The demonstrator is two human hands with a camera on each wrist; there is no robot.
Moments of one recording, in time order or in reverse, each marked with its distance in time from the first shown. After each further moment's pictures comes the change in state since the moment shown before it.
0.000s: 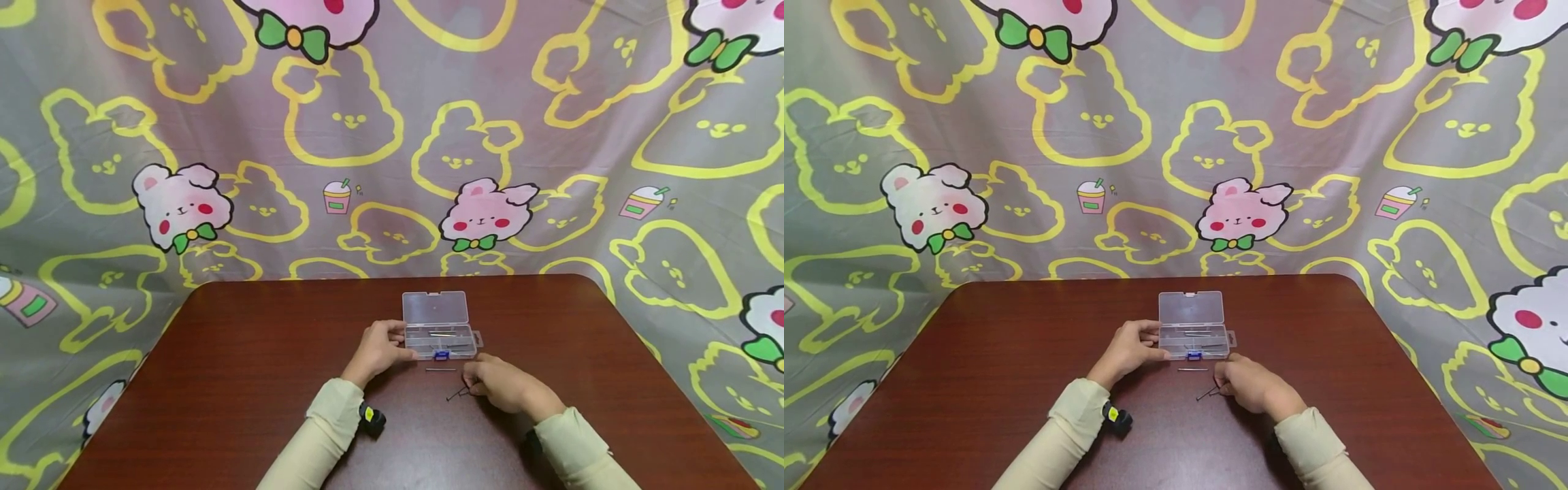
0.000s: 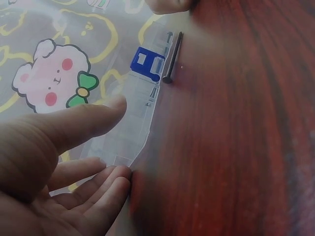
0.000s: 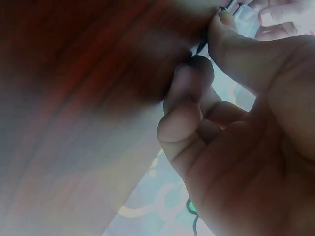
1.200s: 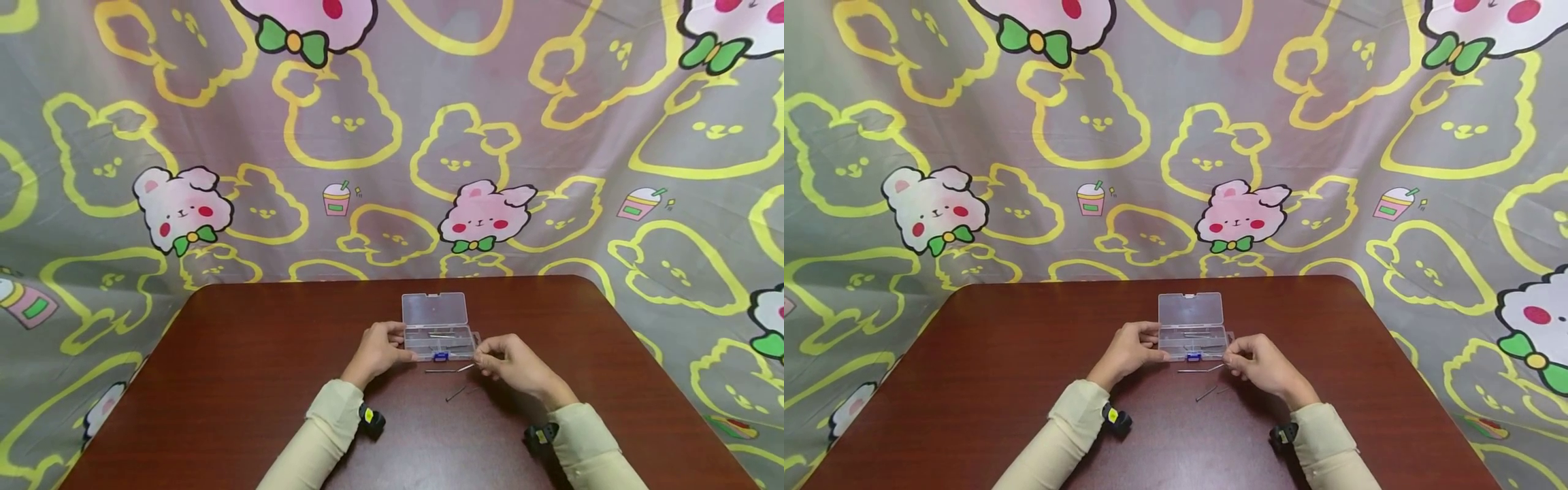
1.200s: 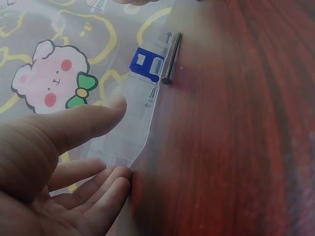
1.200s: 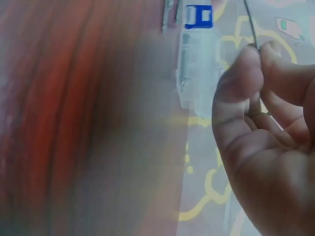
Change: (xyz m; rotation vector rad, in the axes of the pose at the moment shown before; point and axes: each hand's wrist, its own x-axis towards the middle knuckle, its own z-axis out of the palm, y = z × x) left_hand 0.000 0.001 0.001 0.006 0.006 -0.011; right_hand -0.004 0.029 -0.008 0.638 0.230 0.167
